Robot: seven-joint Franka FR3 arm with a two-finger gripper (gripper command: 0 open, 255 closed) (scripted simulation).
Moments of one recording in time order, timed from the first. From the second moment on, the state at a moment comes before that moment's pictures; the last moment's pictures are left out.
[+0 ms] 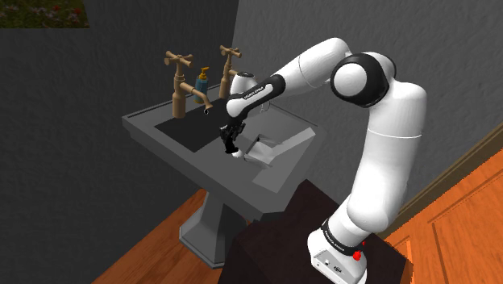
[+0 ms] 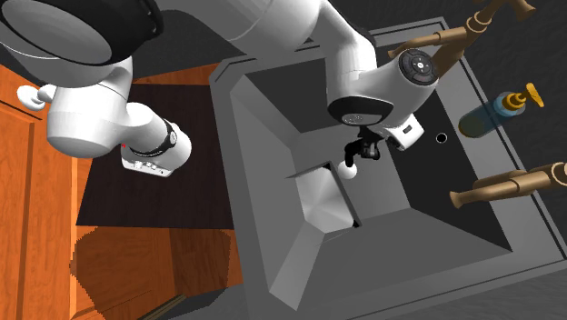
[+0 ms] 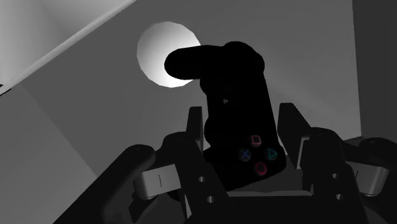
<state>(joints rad) 0.00 0.39 0.00 -2.04 -0.01 2.48 0.07</state>
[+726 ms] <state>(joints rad) 0.00 0.29 0.00 -2.01 -0.01 2.35 0.07</state>
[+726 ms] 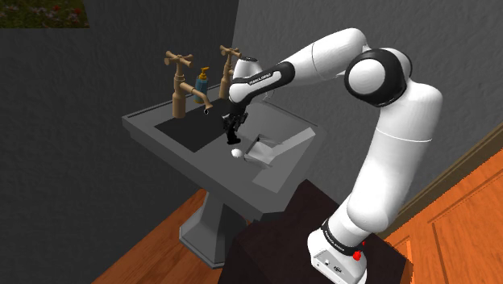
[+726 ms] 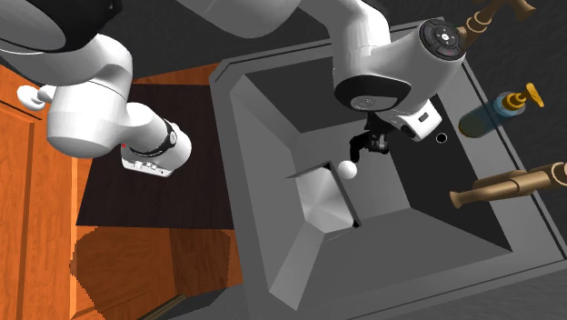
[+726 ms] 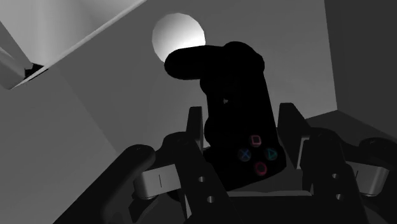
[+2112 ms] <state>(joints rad) -0.19 0.04 -0.14 -2.36 0.02 2.44 -0.28</state>
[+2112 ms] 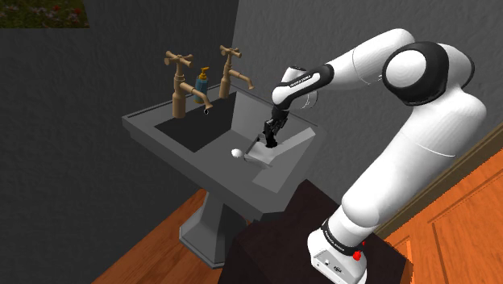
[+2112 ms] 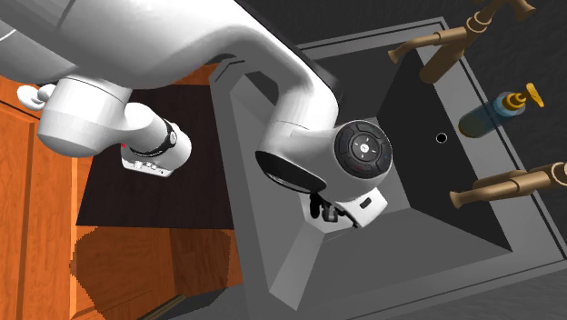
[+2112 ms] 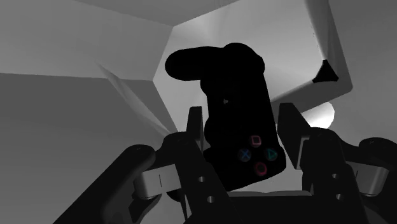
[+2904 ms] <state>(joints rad) -0.19 0.17 -0.13 -2.39 0.05 2.60 -0.31</state>
